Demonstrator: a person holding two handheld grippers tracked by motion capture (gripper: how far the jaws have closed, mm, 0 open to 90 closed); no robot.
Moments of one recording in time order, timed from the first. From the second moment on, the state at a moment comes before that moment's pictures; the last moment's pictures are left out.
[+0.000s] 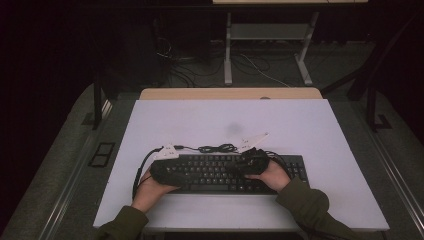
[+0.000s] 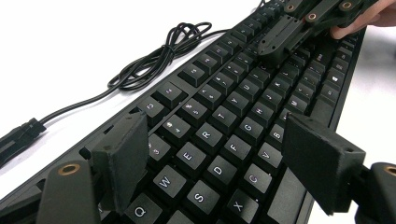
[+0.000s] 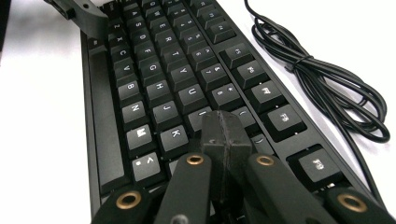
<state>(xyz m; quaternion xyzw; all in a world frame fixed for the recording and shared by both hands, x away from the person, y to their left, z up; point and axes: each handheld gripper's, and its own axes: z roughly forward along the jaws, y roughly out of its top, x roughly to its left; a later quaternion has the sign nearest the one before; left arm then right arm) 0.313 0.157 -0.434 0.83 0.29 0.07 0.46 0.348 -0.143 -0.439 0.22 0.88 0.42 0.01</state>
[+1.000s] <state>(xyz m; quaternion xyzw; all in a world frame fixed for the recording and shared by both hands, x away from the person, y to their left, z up) 0.313 0.162 -0.431 0.83 0.30 0.08 0.46 0.352 -0.153 -0.426 0.24 0.86 0.46 0.02</state>
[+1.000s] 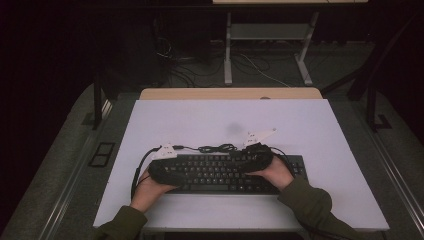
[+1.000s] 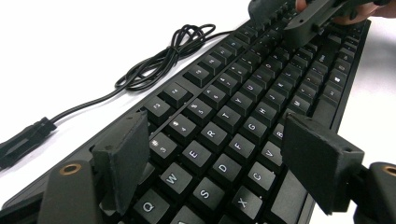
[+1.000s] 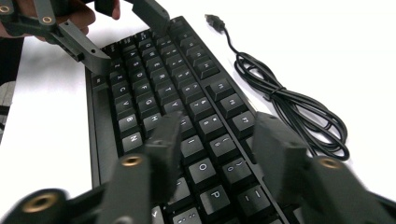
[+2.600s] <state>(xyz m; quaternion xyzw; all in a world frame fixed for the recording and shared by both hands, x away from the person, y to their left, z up) 0.312 0.178 -0.432 0.85 0.28 0.06 0.44 0.356 -0.156 -0.429 0.27 0.84 0.47 0.05</state>
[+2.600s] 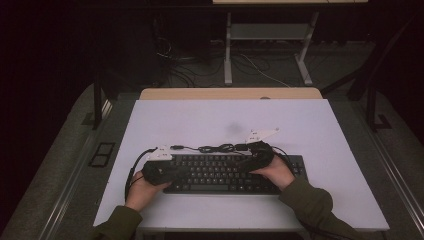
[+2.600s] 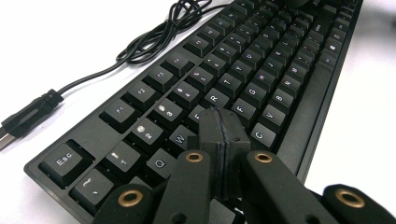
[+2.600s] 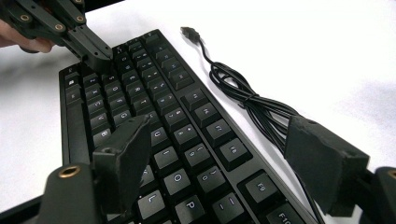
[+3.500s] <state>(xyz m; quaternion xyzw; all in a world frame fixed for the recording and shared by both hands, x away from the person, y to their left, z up) 0.313 0.172 -0.438 0.86 0.28 0.05 0.42 0.356 -0.156 -0.428 0.27 0.84 0.47 0.05</state>
